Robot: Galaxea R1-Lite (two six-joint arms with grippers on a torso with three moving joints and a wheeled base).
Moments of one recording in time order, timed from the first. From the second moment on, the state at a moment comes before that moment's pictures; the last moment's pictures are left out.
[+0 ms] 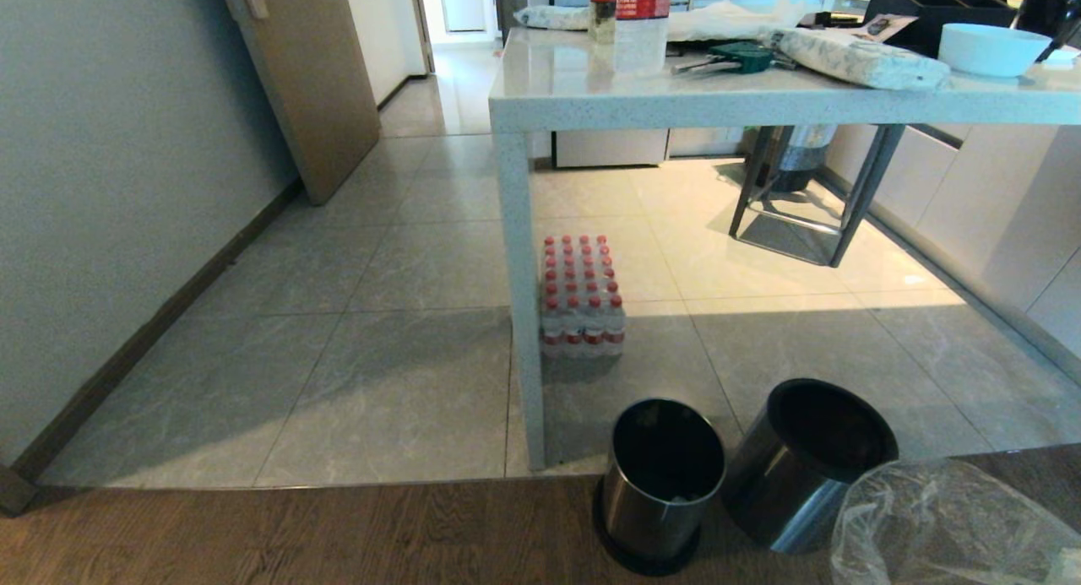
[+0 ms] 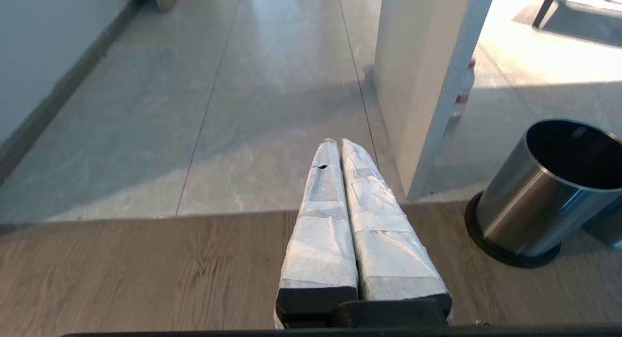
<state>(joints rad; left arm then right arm) 0.00 0.00 0.00 0.00 0.00 0.00 0.01 0.00 0.00 -0.01 -0.02 0.03</state>
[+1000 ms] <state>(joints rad) 0.00 0.00 0.00 0.01 0.00 0.00 0.01 0.00 0.00 -0.01 -0.02 0.03</state>
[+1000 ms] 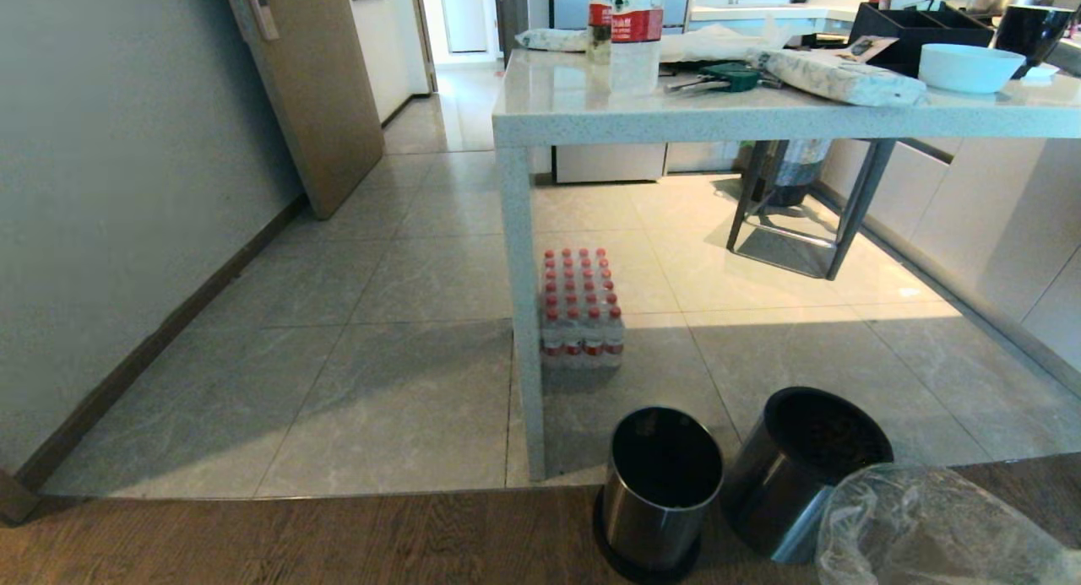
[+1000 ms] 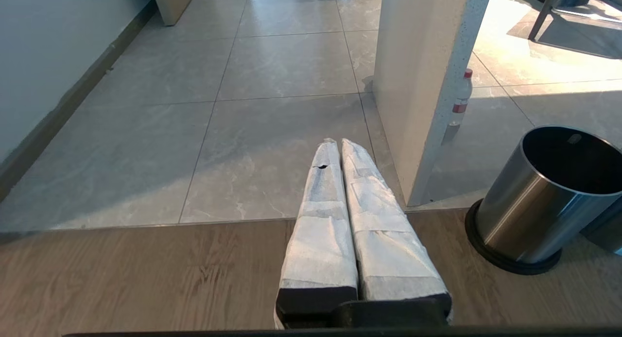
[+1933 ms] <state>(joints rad) 0.00 0.00 0.00 0.01 0.00 0.00 0.01 0.00 0.00 -0.01 -0.02 0.03</state>
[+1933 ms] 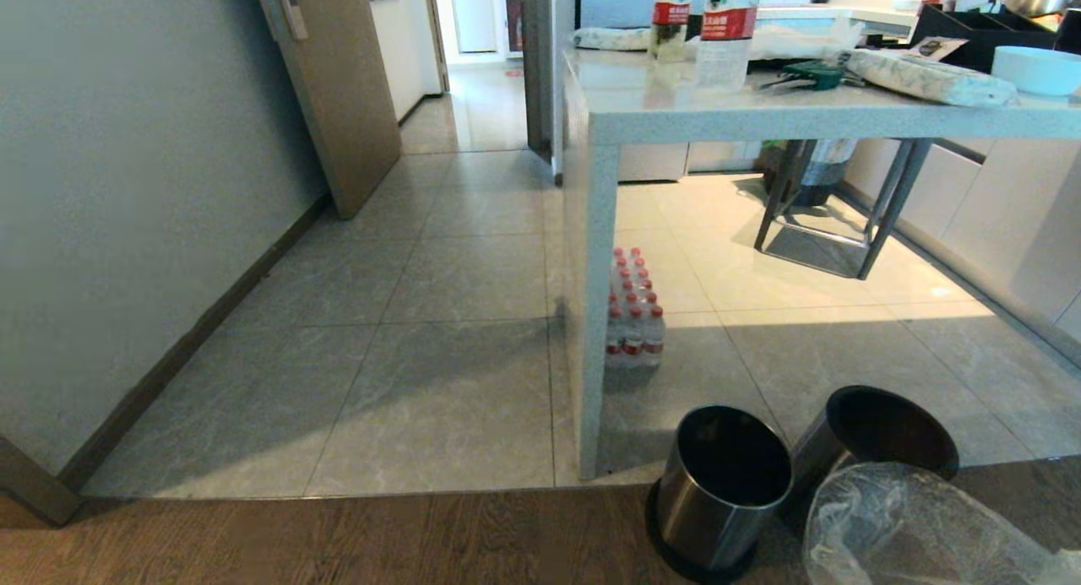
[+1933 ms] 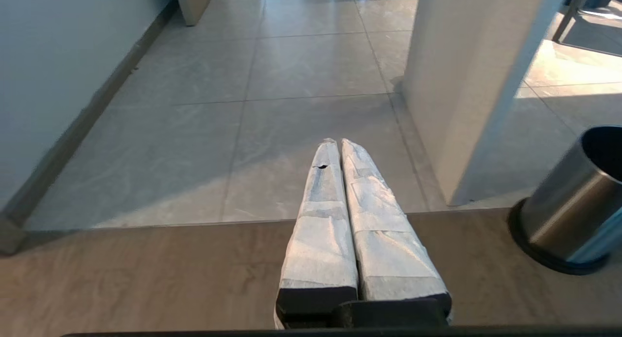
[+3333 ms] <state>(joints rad) 0.00 0.00 0.00 0.00 0.00 0.00 0.01 0.00 0.00 -0.01 -0.02 0.03</state>
